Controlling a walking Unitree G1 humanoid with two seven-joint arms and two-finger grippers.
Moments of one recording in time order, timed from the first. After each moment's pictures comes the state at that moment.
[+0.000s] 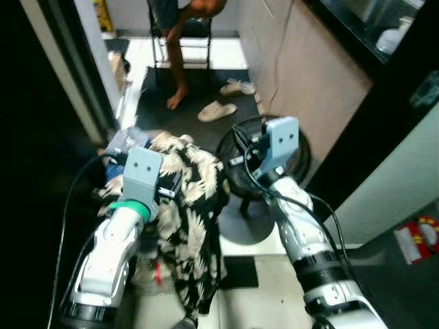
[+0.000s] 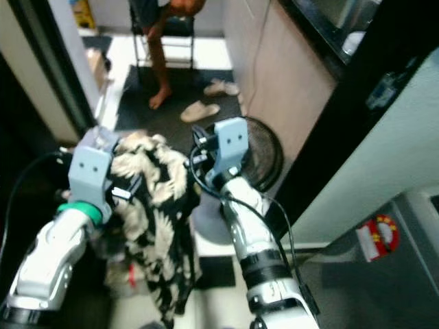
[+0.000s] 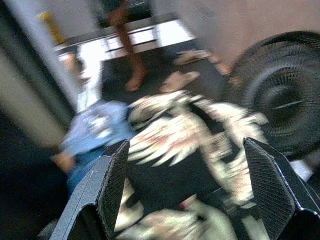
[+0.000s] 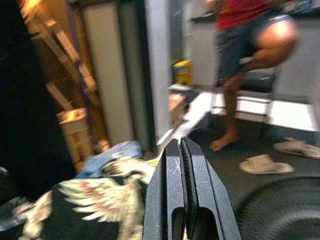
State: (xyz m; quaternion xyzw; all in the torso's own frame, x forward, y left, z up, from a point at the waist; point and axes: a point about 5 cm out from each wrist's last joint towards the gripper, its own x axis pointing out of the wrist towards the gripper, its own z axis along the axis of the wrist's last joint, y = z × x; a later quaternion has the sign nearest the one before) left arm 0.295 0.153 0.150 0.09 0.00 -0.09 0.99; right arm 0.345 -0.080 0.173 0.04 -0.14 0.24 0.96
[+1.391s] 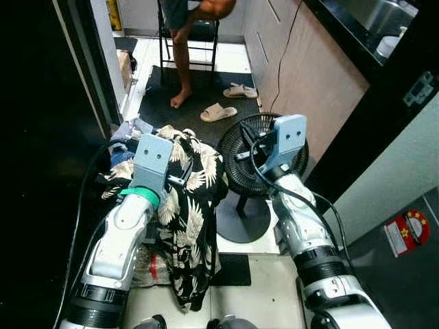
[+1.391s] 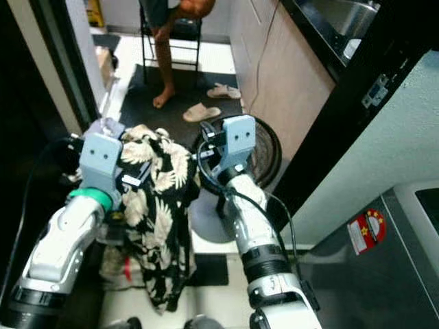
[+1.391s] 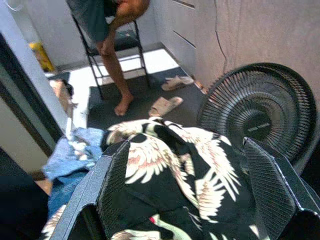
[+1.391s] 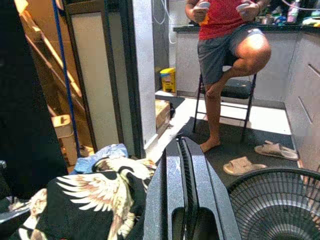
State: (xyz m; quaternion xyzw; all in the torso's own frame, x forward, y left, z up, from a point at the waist) left arm 0.311 0.134 0.165 0.10 -0.04 -0.11 0.99; right arm 0.352 -0.086 0.177 0.05 -0.15 0.22 0.96
